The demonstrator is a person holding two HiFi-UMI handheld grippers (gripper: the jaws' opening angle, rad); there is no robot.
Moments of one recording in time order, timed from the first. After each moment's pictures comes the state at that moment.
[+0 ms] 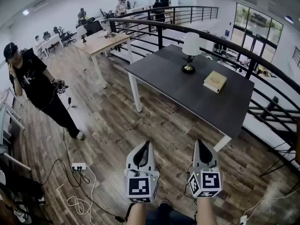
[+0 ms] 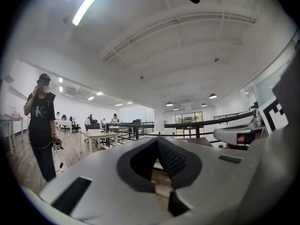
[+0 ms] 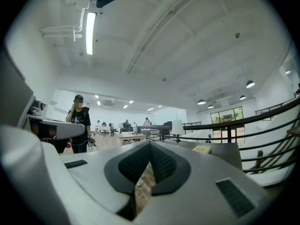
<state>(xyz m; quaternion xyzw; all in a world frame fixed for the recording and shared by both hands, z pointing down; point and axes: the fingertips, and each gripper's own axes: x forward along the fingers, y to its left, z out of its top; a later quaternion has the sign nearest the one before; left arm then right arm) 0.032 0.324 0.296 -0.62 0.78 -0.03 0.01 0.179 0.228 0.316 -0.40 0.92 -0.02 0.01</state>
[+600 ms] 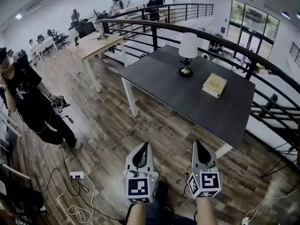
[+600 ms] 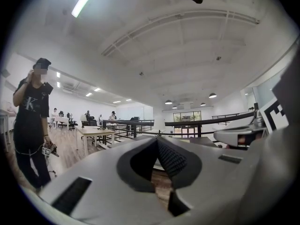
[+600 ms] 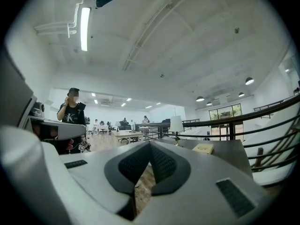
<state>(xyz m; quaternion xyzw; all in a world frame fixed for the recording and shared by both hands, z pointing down) -0.011 0.240 0.310 -0.63 0.78 -0.03 0.00 0.139 0.151 0.331 -0.41 0.91 -0.03 -0.01</state>
